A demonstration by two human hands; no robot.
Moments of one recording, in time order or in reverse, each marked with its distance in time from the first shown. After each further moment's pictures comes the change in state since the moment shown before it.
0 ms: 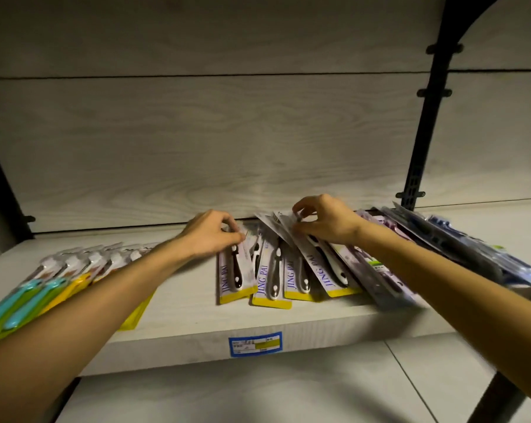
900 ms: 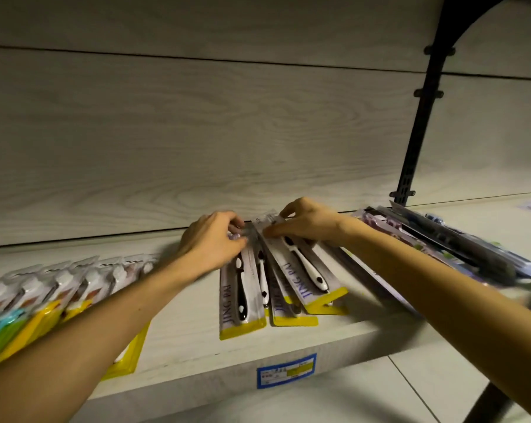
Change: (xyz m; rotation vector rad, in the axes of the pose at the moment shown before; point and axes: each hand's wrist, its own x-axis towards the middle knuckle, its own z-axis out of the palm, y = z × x) left_hand 0.020 -0.014 0.018 0.035 0.138 0.166; right_hand 0.030 -0.046 0.029 0.319 -0.083 0.333
